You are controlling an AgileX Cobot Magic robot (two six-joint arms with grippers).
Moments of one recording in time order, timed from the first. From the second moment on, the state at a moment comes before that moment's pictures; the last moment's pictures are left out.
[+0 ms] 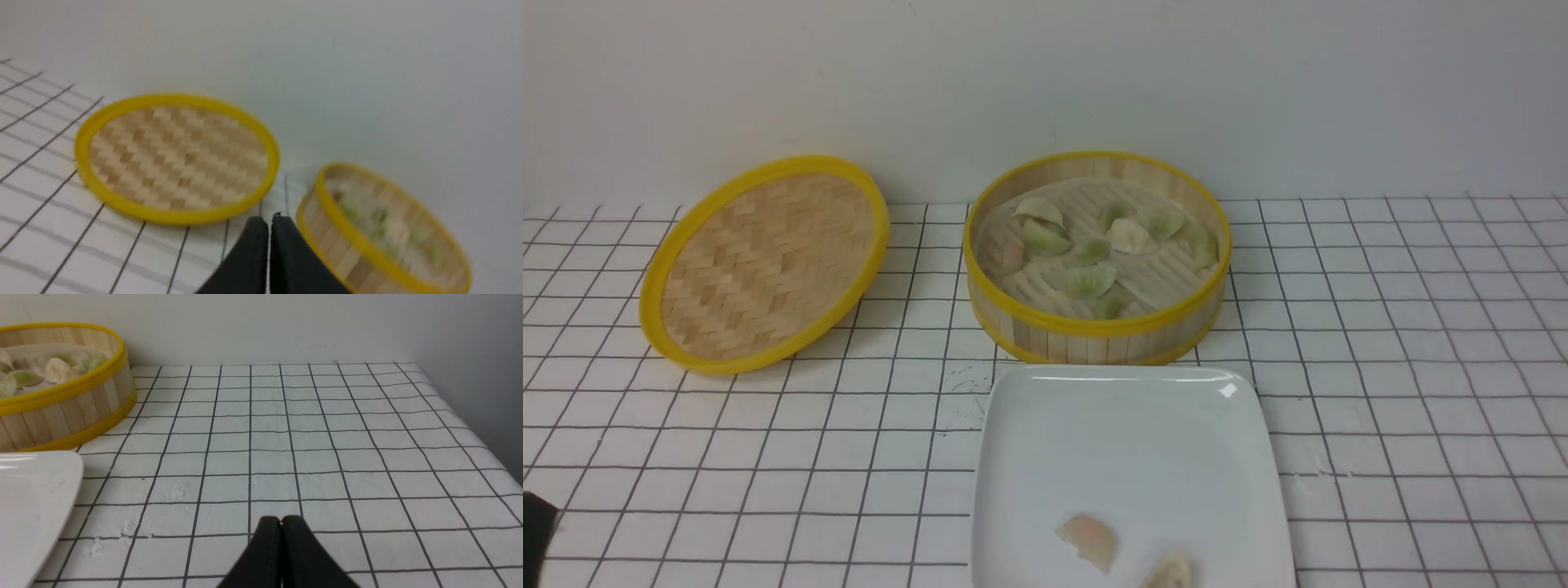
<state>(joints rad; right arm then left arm) -0.08 -0.02 0.02 0.00 0.39 0.04 -0.03 -0.01 0.03 -0.47 -0.02 -0.11</state>
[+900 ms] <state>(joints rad) -0.07 -0.02 -0.01 0.72 0.03 0.31 -0.08 1.34 -1.17 -0.55 1.00 0.40</state>
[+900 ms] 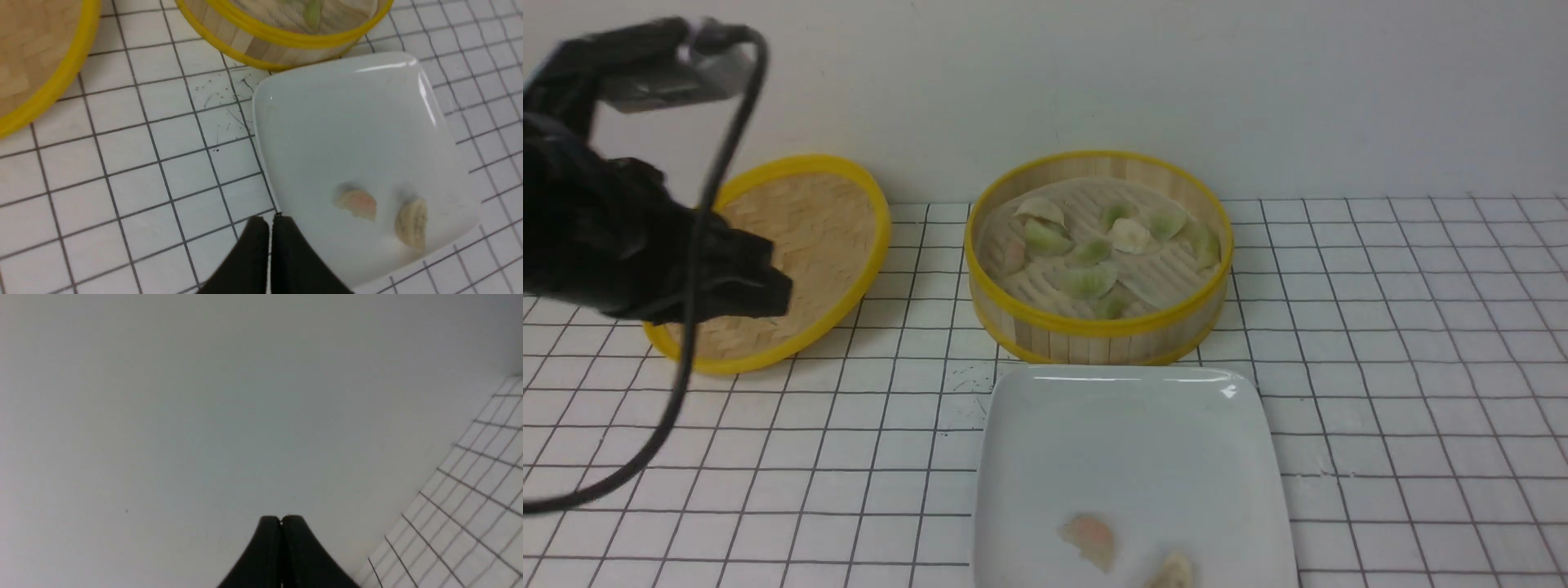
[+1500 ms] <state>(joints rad) 0.01 0.75 -0.90 0.26 1.25 0.00 -0.31 2.16 -2.10 -0.40 1.22 0.50</state>
